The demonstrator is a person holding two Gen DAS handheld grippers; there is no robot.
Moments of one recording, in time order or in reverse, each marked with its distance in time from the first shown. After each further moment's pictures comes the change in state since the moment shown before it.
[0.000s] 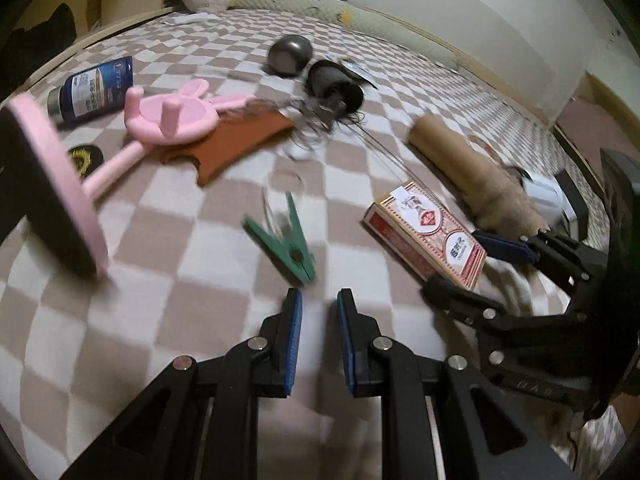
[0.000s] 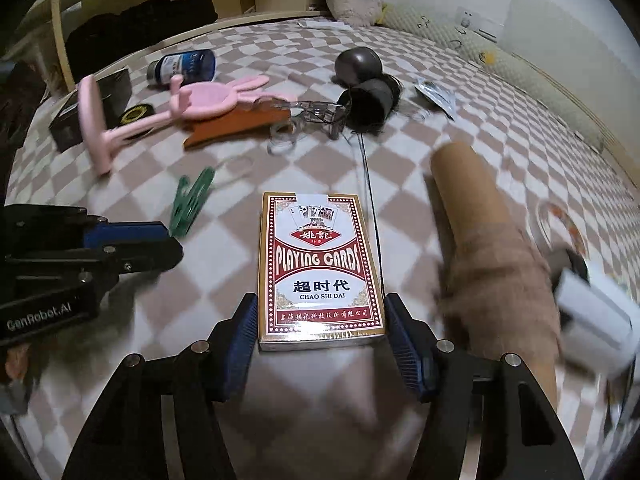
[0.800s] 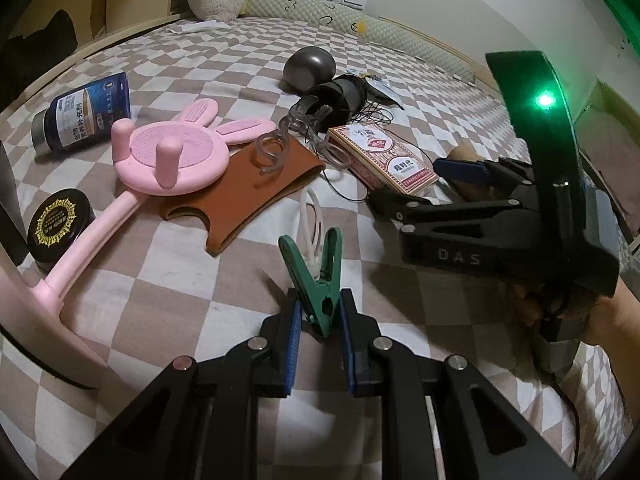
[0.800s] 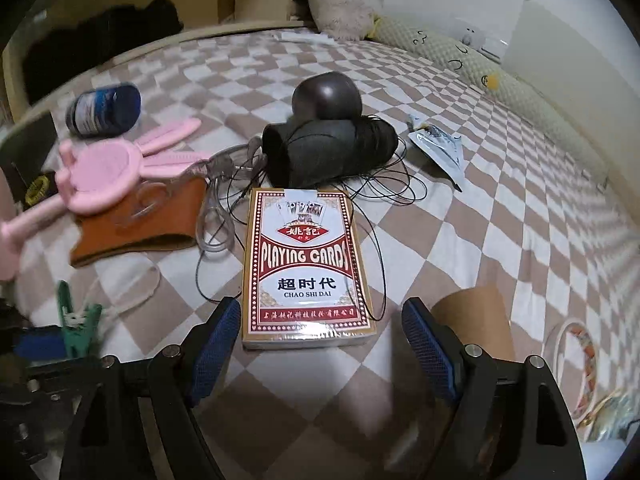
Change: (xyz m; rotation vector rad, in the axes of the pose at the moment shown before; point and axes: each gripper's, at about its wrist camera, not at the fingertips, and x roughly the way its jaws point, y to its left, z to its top) left arm 0.031 0.017 0.042 -0.023 -0.045 0.044; right arm 0.081 -0.029 0.101 -0.044 -0.067 -0.062
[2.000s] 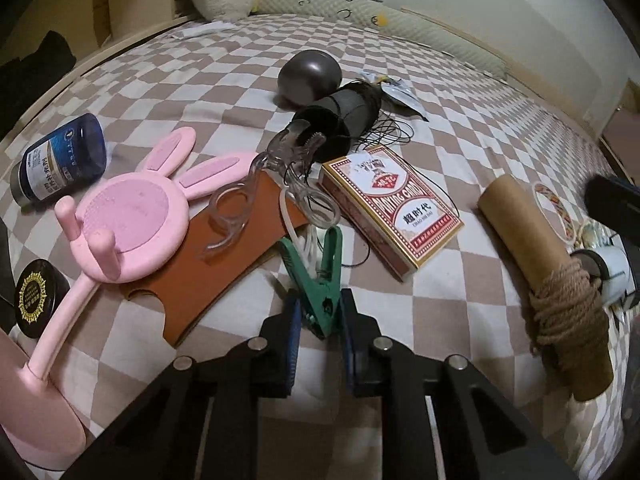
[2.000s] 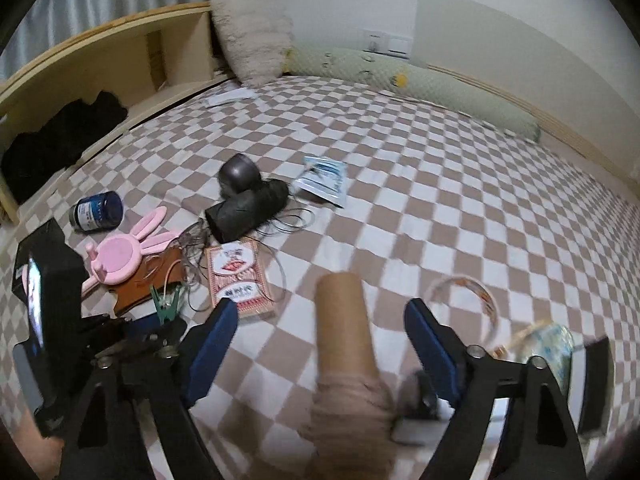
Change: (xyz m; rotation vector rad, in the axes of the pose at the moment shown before) left arm 0.033 -0.024 0.043 -0.010 0.024 0.123; right arm -0.100 -0.058 0.000 0.242 -0.055 -0.055
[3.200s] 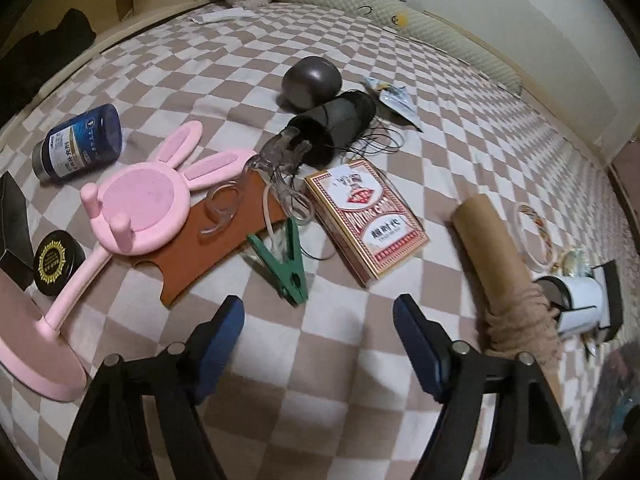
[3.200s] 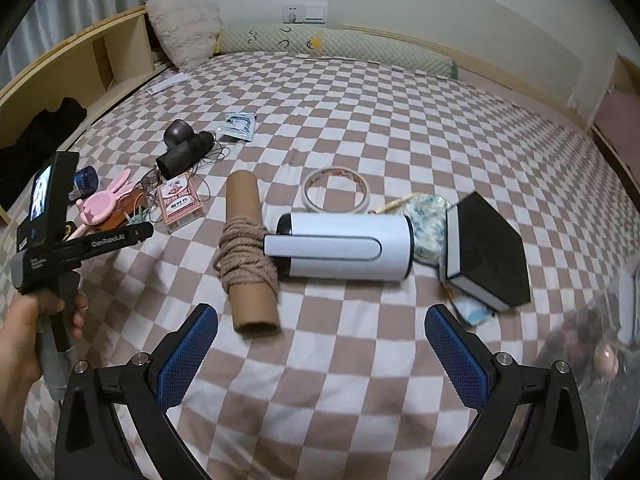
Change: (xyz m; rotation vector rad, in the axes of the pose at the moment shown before) left arm -0.021 -0.020 0.013 -0.119 0.068 0.025; right arm -0.114 -0.071 -0.083 0.179 0.131 -0.153
